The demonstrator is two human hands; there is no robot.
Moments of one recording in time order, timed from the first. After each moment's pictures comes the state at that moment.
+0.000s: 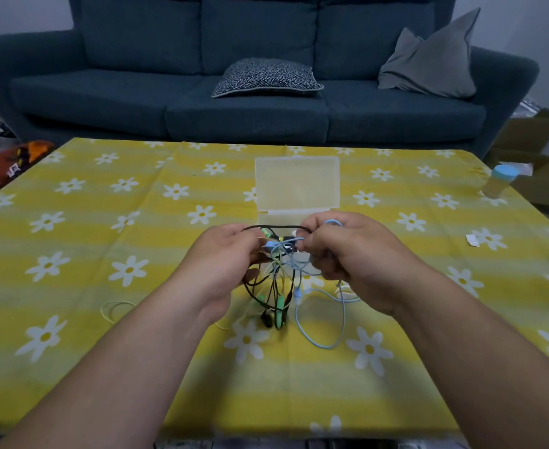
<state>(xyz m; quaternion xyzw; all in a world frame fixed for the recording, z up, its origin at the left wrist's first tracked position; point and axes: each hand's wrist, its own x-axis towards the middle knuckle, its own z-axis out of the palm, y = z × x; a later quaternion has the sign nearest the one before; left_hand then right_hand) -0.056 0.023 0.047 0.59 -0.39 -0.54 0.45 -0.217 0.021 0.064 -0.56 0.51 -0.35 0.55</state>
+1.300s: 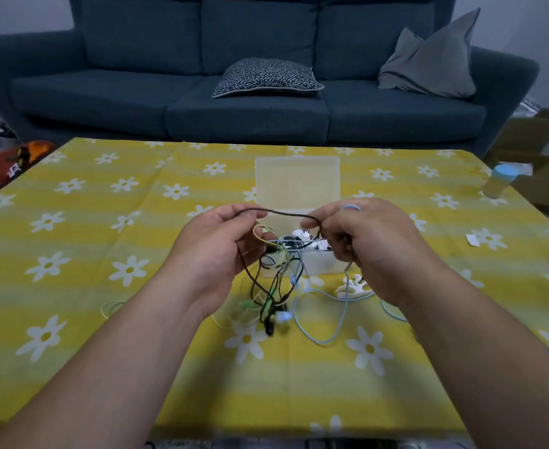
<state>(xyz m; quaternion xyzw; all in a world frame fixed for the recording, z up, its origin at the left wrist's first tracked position) -0.050 0.019 0.053 0.50 -0.36 -0.58 0.53 -0.226 0.017 0.068 -0.53 0.55 -0.44 0.48</state>
